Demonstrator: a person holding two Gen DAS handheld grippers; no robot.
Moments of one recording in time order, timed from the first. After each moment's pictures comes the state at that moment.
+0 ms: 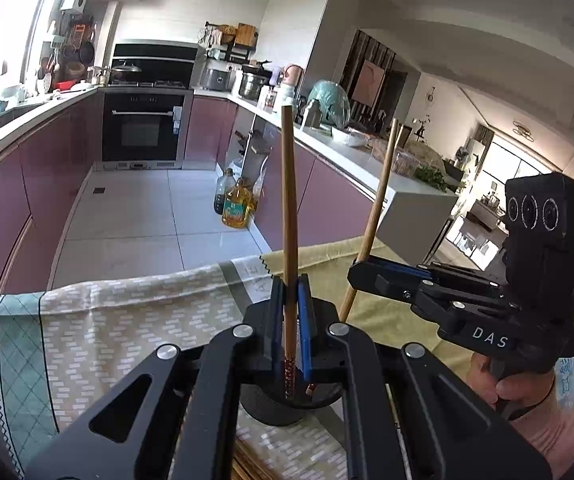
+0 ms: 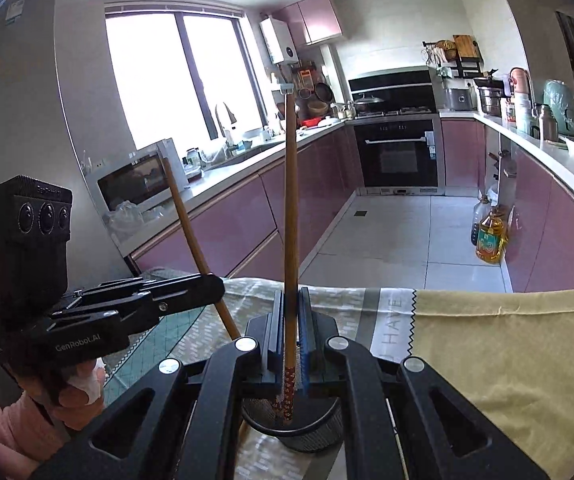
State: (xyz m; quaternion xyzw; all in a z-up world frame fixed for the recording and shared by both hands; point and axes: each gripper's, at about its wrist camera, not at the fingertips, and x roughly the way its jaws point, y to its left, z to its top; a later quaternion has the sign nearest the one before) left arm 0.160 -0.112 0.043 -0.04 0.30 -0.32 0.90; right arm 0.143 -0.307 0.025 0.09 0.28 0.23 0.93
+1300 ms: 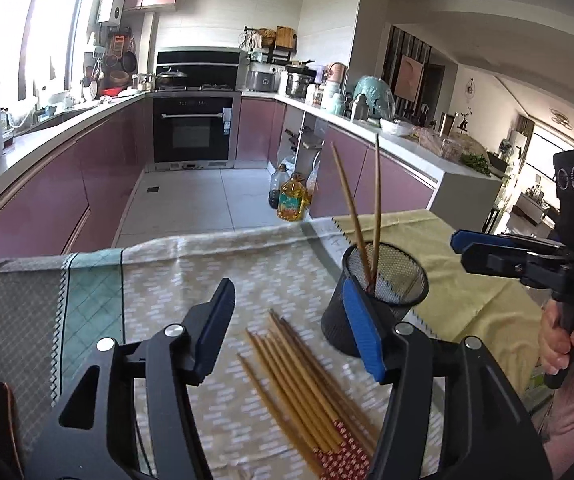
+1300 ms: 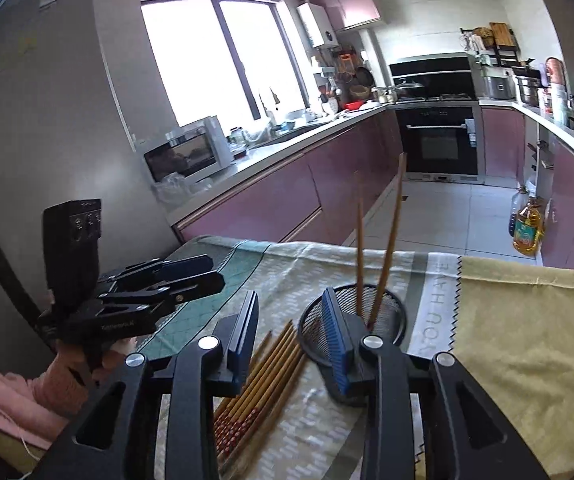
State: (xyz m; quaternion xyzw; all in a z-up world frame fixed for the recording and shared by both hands) left arm 0.110 -0.031 -0.003 0.00 0.30 -0.22 0.93; right arm 0.082 -0.278 0.012 0.08 0.29 0.33 0.90
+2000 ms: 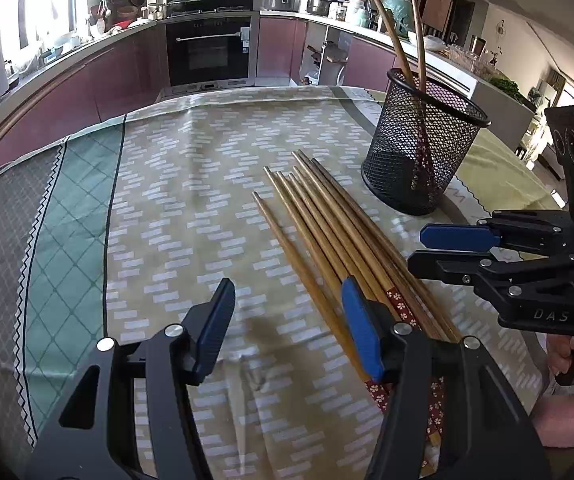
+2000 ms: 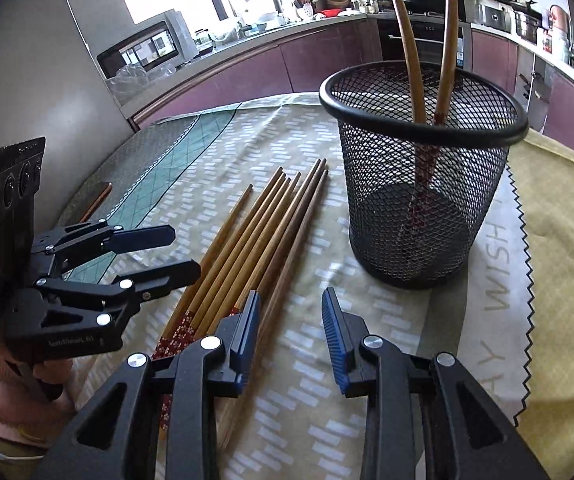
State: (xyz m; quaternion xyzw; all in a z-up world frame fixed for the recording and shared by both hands) left arm 0.094 -0.028 -0.114 0.04 0.42 -0.18 0.89; right arm 0.091 -0.214 -0.094 0.02 0.43 0.25 0.86
